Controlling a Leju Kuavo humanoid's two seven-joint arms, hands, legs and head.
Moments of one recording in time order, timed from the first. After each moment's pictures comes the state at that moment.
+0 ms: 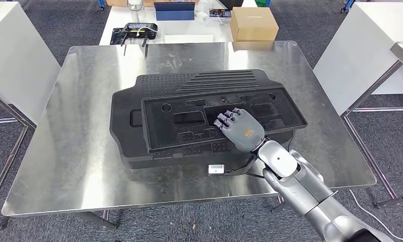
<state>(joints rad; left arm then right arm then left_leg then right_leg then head) -0.06 -0.08 0.38 -0.20 -0.64 0.09 -0.28 -0.51 -0.26 0.71 -1.24 1.33 -0.48 -0.10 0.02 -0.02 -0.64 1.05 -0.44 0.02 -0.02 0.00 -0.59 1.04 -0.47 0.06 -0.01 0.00</state>
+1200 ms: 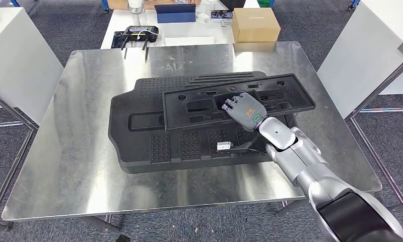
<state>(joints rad) -0.09 -0.08 0.38 -0.20 -0.71 0.07 -0.27 -0.80 -0.13 0.70 -0.66 1.42 -0.58 -0.20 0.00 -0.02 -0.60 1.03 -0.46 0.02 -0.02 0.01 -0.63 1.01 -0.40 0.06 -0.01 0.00</state>
